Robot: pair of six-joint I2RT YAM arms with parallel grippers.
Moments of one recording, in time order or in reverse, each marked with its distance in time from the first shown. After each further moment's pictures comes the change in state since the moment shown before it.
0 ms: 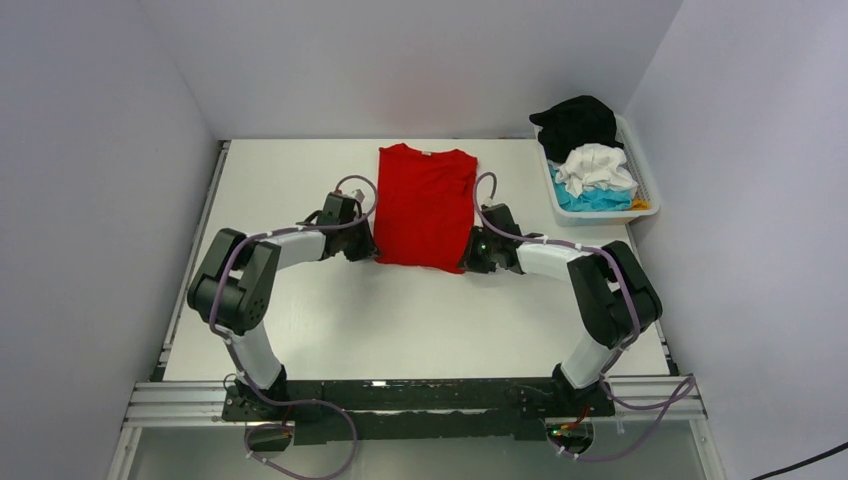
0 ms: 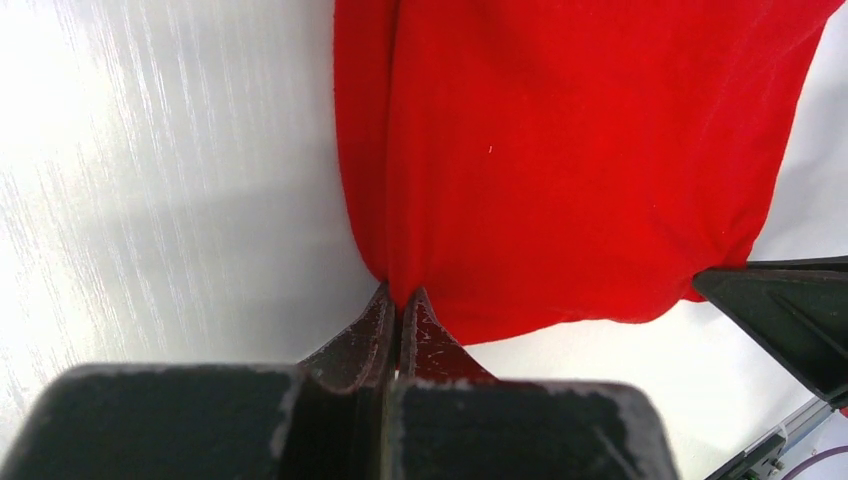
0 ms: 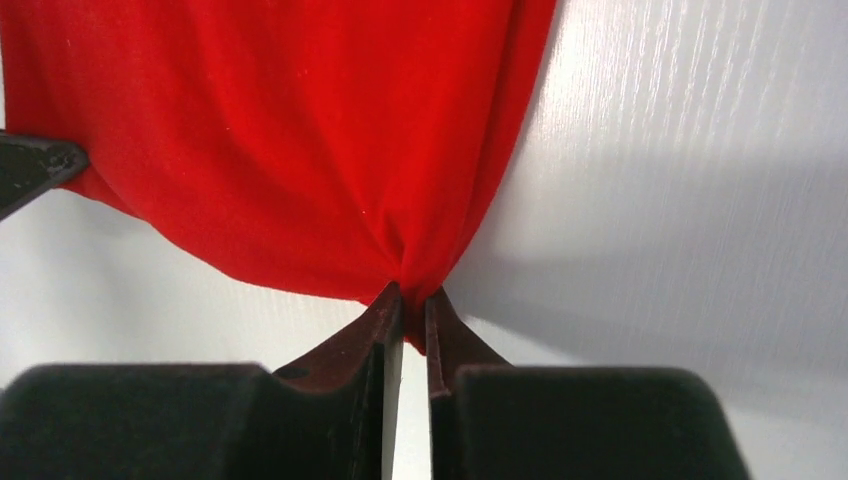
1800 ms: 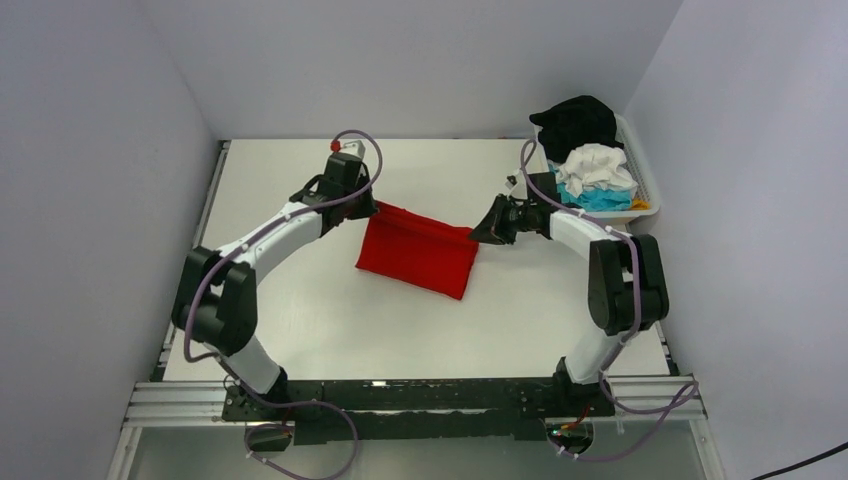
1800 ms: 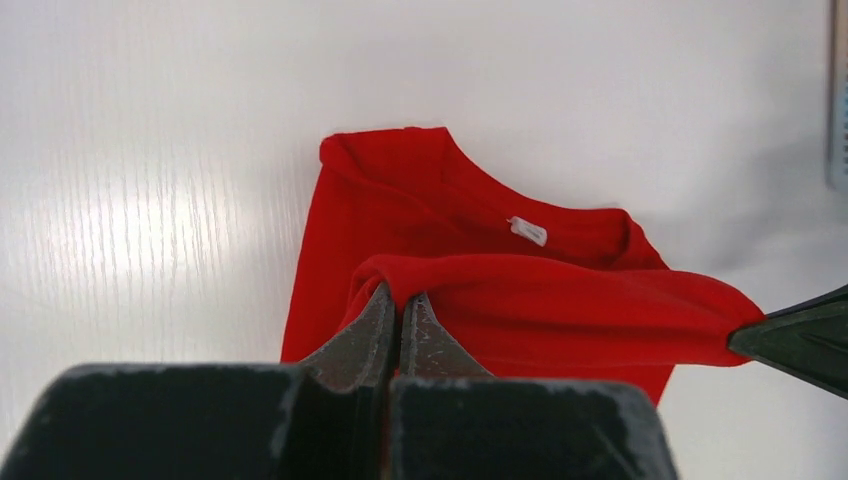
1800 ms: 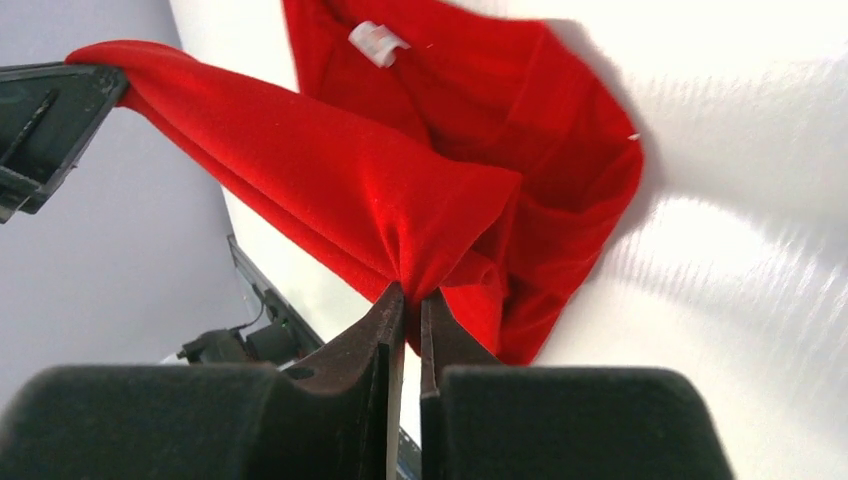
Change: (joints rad) left arm -0.057 -0.172 0.255 -0.210 -0.294 0.090; right arm -0.301 0.007 0.201 -0.187 -0.563 -0.050
